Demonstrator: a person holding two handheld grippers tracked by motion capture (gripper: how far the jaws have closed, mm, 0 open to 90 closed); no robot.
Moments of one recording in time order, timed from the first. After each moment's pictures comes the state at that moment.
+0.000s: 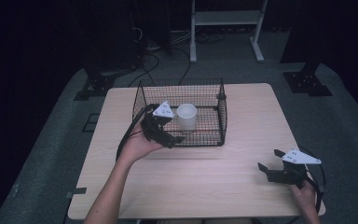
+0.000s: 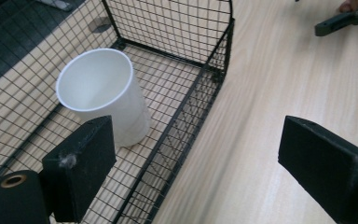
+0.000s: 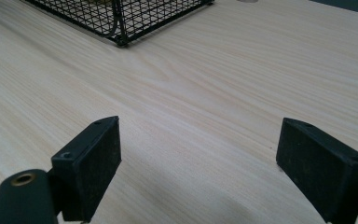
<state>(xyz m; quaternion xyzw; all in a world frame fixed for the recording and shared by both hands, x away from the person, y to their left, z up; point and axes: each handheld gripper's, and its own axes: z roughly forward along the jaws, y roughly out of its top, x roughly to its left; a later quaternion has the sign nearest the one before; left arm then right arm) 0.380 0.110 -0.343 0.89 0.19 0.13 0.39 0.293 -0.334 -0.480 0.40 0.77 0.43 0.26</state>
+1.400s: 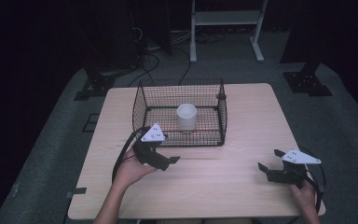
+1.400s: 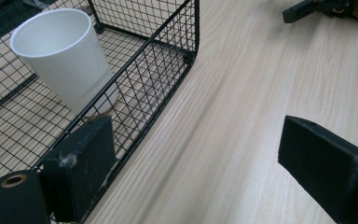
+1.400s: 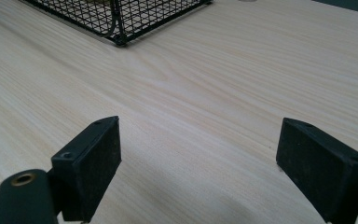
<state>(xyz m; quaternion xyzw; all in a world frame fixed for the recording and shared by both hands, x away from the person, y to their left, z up) 0.330 0.133 -0.379 0.88 0.20 0.13 0.42 0.294 -0.334 -0.480 0.40 0.77 0.42 0.26</state>
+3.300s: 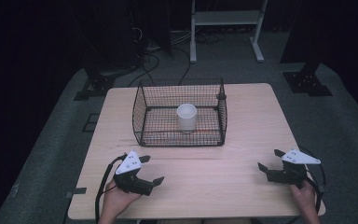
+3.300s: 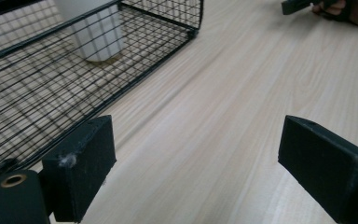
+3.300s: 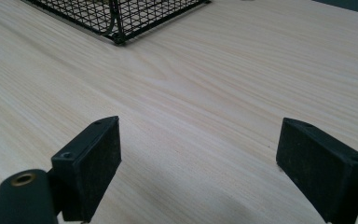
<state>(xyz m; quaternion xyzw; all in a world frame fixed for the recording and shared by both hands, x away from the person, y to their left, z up) 0.267 0.189 -0.429 0.83 0.26 0.14 0.48 0.294 -0.333 -0.480 0.40 0.77 0.42 0.26</state>
